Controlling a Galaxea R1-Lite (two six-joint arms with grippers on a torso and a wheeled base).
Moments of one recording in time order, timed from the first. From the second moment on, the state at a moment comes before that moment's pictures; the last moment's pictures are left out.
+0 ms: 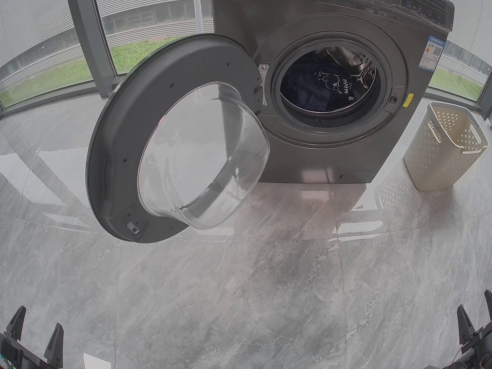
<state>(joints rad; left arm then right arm) 0.00 0.02 -0.02 0.00 0.02 -0.05 -0.01 0.02 -0.02 0.00 -0.03 0.04</state>
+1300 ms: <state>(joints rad) -0.07 0.77 -0.41 -0.28 -0.37 -0.06 -0.01 0.02 -0.02 0.00 -0.03 0.04</state>
